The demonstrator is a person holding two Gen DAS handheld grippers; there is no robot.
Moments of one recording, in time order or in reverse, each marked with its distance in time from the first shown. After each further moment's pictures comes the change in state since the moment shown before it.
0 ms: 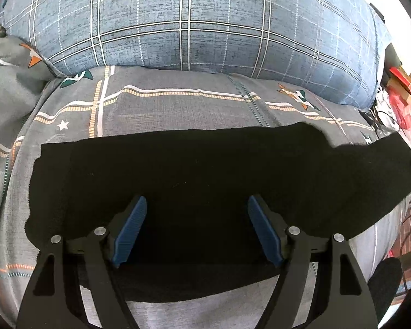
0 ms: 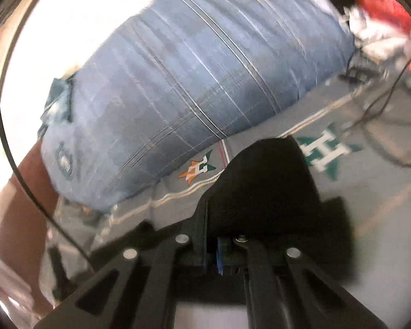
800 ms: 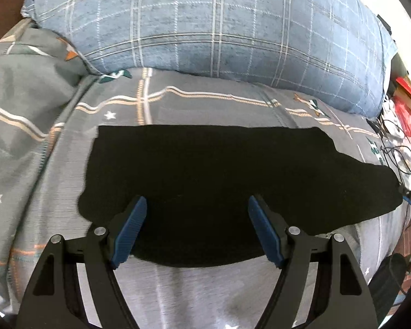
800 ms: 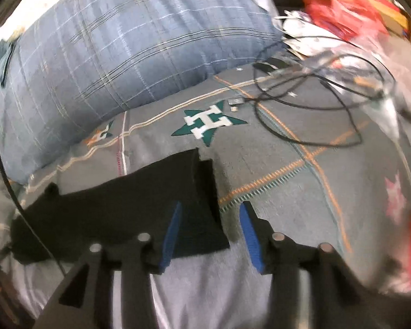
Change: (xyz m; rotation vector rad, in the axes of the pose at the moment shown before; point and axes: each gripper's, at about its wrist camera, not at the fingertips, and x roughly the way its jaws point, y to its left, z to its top) left arm -0.038 0.040 -0.020 -0.056 -0.049 0.062; right arm 0.007 -0.054 -0.015 -0.094 0.114 -0.434
